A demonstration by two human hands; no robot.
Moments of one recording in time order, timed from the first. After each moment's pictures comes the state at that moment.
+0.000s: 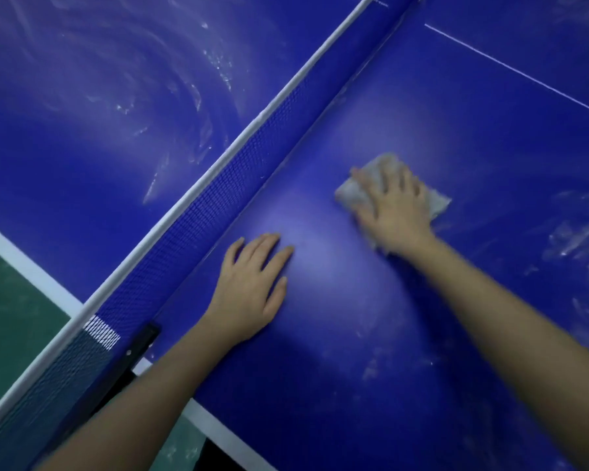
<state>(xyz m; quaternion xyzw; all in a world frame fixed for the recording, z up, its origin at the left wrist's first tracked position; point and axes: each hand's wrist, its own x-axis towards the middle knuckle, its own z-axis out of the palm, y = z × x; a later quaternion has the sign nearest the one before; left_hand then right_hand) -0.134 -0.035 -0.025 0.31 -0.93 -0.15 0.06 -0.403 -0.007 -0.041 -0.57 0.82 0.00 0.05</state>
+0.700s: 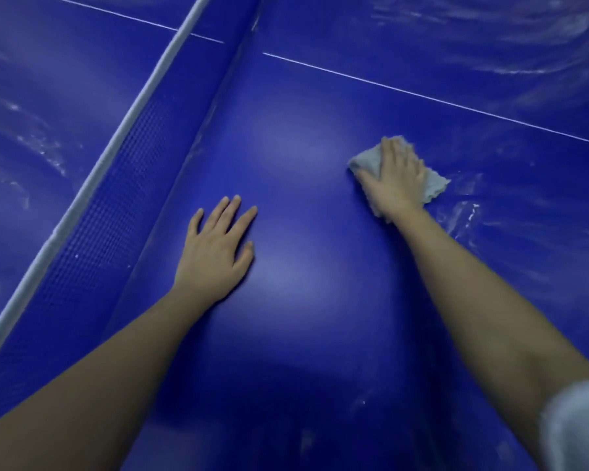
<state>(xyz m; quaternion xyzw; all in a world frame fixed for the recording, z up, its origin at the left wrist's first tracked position) -0.303 -0.111 -0.046 0.23 -0.96 -0.13 0.00 -0.572 0.030 -0.026 -0.25 0.96 -0.08 0.07</state>
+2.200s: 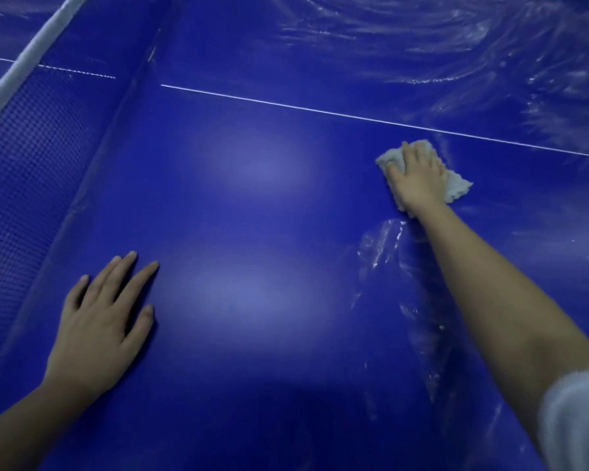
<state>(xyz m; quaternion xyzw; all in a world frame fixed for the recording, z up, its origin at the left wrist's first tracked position) -0.305 -0.122 -0.059 0.23 -0.97 -0.10 0.00 -0.719 0.139 -0.035 -0.15 0.98 -0.09 0.04</state>
